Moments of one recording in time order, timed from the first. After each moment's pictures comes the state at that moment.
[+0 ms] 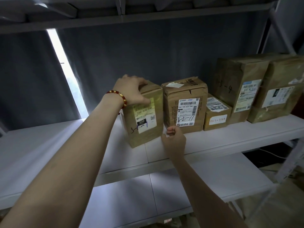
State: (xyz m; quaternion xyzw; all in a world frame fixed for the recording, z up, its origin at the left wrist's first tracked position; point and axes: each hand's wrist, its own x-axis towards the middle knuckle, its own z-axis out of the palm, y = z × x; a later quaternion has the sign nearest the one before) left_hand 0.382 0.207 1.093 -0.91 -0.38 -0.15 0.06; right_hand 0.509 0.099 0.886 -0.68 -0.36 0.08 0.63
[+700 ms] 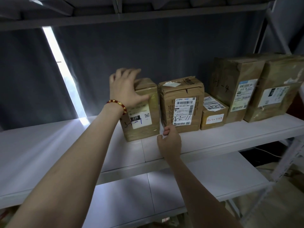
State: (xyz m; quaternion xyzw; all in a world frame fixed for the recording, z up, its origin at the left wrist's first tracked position) left_hand 0.385 0.212 1.064 -0.84 -0.37 -0.37 0.12; right_hand 0.510 0.107 0.873 -0.71 -0.41 0.01 0.57
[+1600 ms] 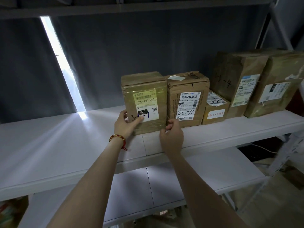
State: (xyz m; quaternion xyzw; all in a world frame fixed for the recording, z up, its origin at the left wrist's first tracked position) left_hand 0.360 0.208 0.915 -0.67 -0.46 -0.43 -0.40; right_hand 0.507 0.107 0.874 -0.71 -0.38 -0.02 0.60
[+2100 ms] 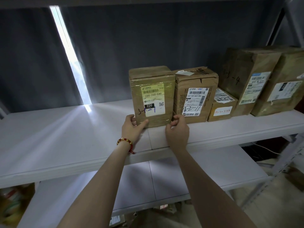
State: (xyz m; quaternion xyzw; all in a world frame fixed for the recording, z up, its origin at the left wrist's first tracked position) left_hand 0.360 0.182 0.888 -0.61 -0.50 -0.44 -0.43; right_hand 0.505 0.104 0.876 -0.72 -0.38 -0.02 0.58
